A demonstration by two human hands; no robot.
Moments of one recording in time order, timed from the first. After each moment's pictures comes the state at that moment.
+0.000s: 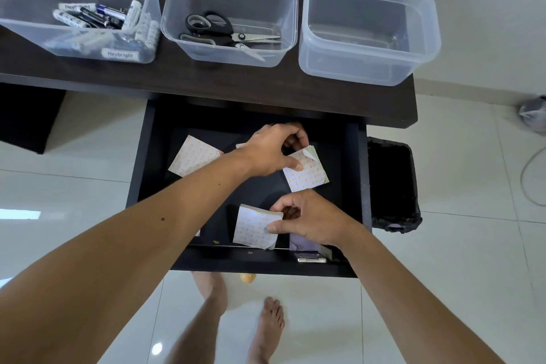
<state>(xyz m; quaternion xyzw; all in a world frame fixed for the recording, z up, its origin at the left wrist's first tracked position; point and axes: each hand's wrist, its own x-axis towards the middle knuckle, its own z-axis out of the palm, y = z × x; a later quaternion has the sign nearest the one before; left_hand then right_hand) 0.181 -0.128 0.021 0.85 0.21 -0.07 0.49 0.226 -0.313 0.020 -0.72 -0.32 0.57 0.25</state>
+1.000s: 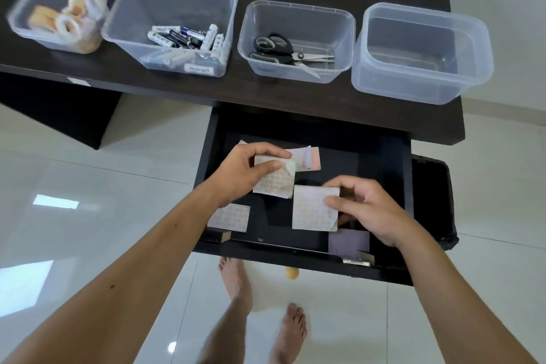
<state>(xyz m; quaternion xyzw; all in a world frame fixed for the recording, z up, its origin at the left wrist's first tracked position) 0.049 -0.098 0.048 0.67 0.34 0.05 0.65 0.237 -0.309 0.057 -0.68 -0.26 0.55 0.42</state>
